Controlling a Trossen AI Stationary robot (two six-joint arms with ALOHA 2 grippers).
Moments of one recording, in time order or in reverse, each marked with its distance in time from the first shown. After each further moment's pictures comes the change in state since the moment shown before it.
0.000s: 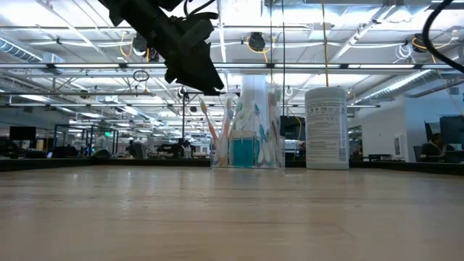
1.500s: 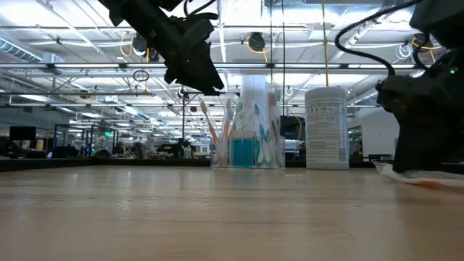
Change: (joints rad) left arm 0.000 0.000 0.000 -0.002 0.006 -0.023; right arm -0.361 -0.039 -0.011 0.039 0.232 -0.729
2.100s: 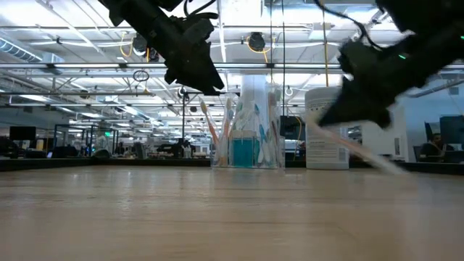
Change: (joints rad) left arm 0.000 0.000 0.000 0.001 0.009 0.003; right arm -0.146 0.022 -0.023 0.501 0.249 -0.580
